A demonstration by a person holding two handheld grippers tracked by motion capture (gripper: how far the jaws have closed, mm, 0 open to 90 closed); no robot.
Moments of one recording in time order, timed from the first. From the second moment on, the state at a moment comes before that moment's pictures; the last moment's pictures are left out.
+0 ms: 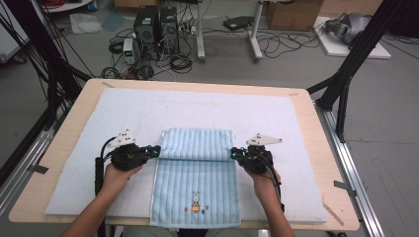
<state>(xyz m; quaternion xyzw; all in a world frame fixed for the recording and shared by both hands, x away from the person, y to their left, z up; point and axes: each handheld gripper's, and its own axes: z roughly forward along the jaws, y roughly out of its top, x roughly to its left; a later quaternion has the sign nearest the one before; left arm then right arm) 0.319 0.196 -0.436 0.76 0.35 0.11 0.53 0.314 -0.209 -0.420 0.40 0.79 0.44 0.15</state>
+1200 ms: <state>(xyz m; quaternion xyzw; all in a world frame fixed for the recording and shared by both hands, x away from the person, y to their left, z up) 0.418 0.177 -0.449 0.74 0.47 0.15 0.45 0.320 -0.222 -0.419 0.44 0.75 0.46 0.17</state>
